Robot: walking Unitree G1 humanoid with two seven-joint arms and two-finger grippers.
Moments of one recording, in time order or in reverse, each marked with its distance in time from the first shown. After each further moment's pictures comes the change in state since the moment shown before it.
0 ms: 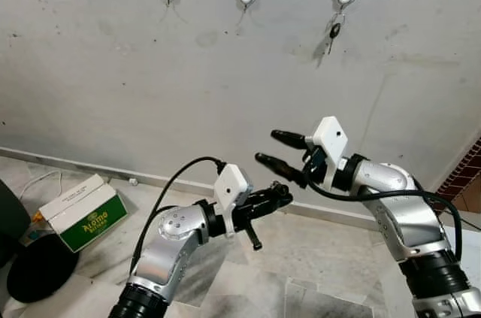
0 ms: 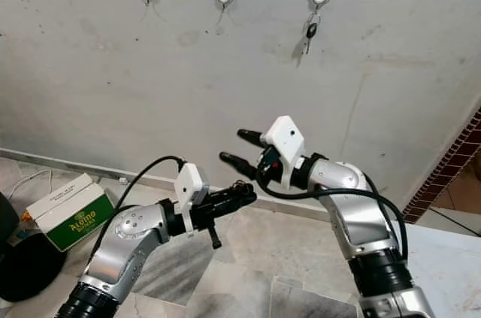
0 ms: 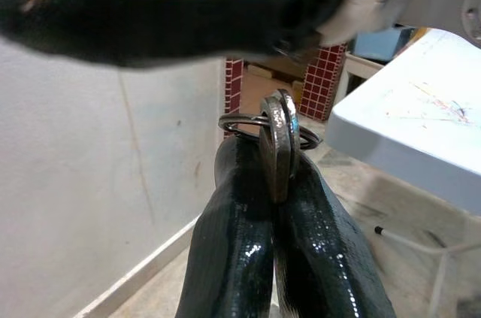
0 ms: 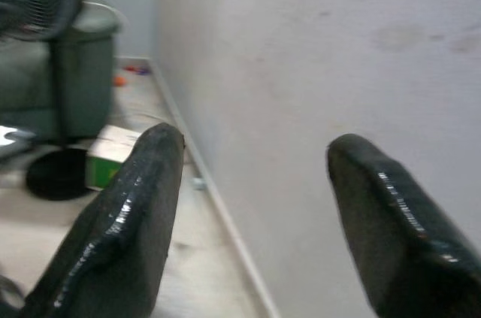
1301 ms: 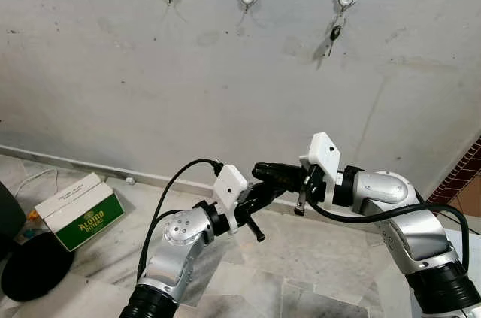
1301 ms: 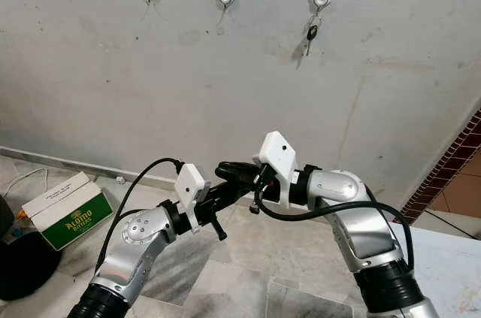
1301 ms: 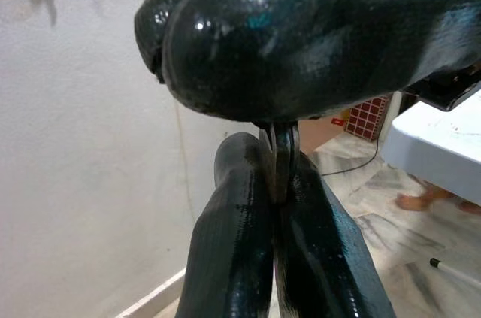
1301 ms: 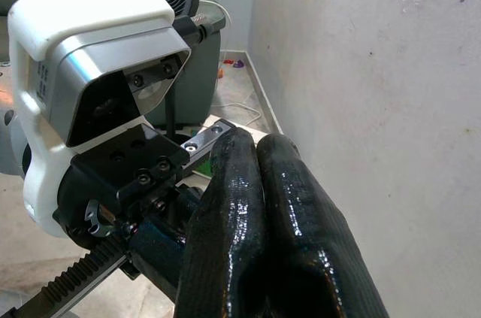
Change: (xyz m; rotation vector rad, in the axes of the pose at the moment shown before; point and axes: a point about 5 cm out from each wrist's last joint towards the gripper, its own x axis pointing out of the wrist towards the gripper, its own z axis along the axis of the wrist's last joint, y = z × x) left arm 0.008 0.003 -0.012 0.037 -0.039 0.135; right arm -0.005 0.038 0.000 0.085 0.016 0.313
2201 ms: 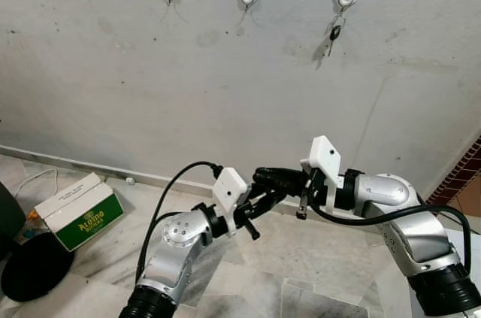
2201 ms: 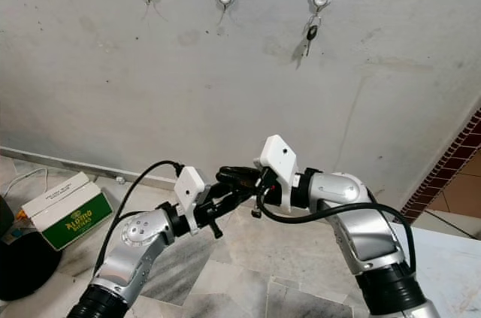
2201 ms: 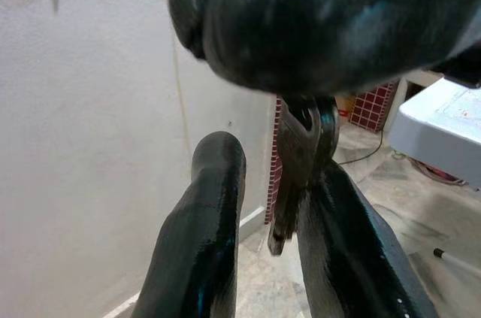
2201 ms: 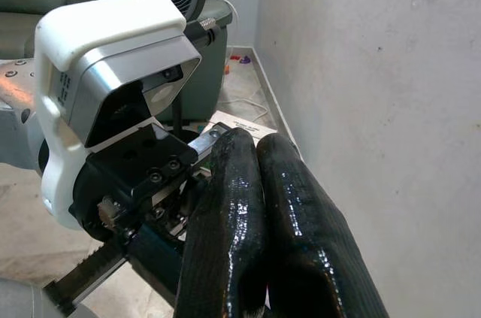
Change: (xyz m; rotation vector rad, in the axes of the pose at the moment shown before) left arm -0.002 0.001 -0.006 0.006 0.024 0.010; right arm -0.002 0.001 -0.002 0.007 0.011 0.018
